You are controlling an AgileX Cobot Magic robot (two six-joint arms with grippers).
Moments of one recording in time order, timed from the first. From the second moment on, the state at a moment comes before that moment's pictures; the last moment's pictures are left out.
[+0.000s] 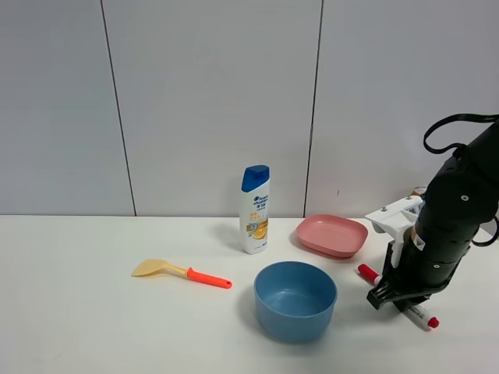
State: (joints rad) left arm 0.07 -0.01 -0.51 0.06 1.06 -0.07; right arm 0.28 1.91 -0.91 -0.52 0.33 0.34
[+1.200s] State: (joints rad) left arm 0.07 -0.01 -0.51 0.06 1.06 -0.07; right arm 0.74 1.59 -1.41 0.15 0.78 -0.45
